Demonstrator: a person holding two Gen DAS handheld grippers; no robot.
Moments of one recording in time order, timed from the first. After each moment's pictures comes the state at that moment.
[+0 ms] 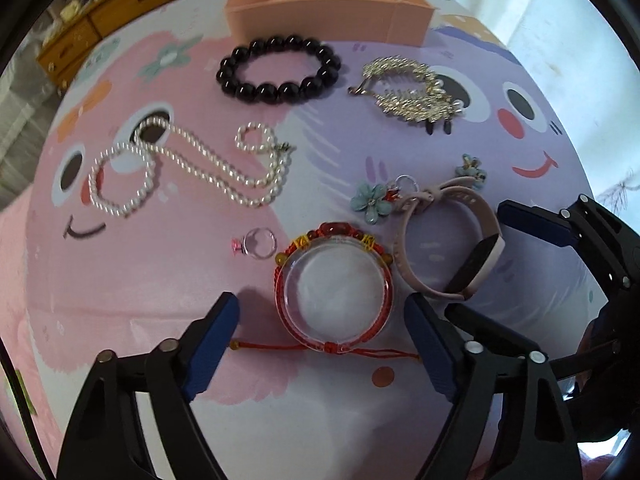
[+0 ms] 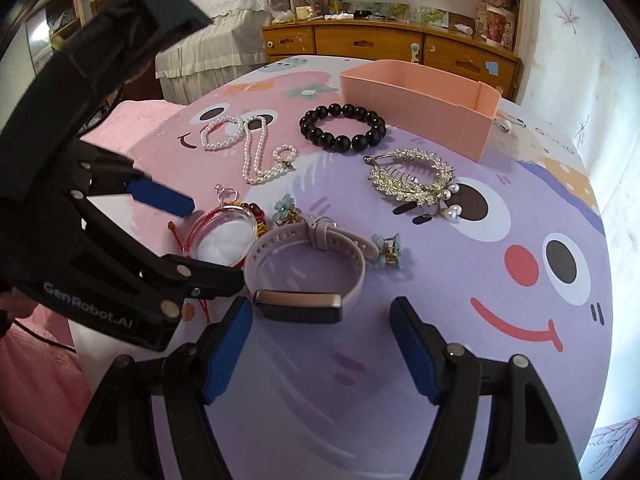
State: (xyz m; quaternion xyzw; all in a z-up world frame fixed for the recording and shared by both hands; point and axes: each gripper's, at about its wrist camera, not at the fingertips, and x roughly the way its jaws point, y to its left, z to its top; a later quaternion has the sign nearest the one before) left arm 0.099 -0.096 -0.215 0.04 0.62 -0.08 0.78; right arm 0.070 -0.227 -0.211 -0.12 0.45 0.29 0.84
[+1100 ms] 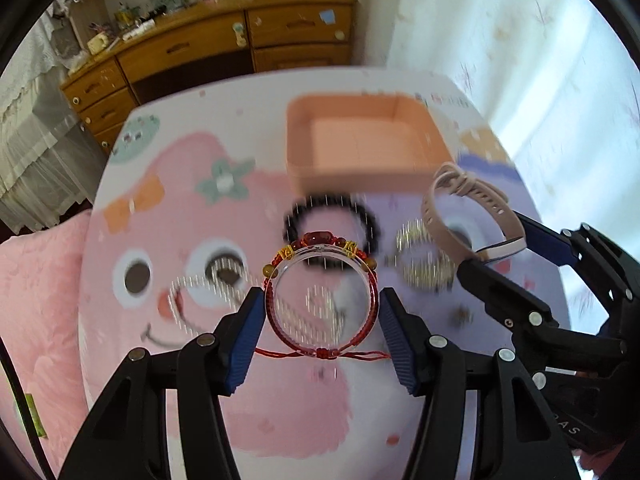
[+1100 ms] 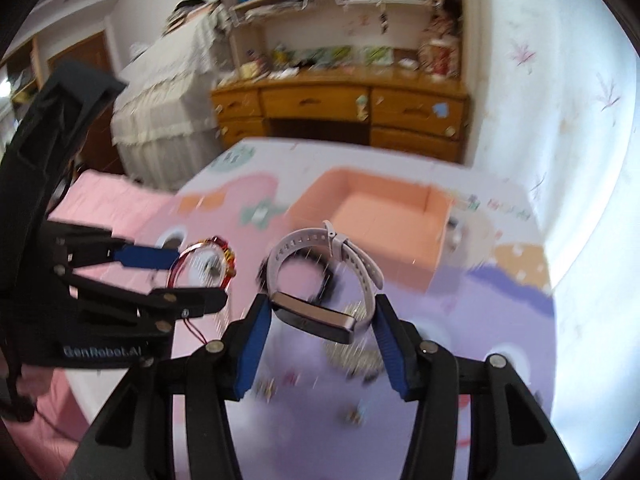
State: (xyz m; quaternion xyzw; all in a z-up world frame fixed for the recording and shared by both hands) left arm 0.171 -0.064 -0.105 0.02 0.54 -0.07 0.84; right arm 0.150 -0.213 -0.106 -0.05 0.39 0.20 0.90
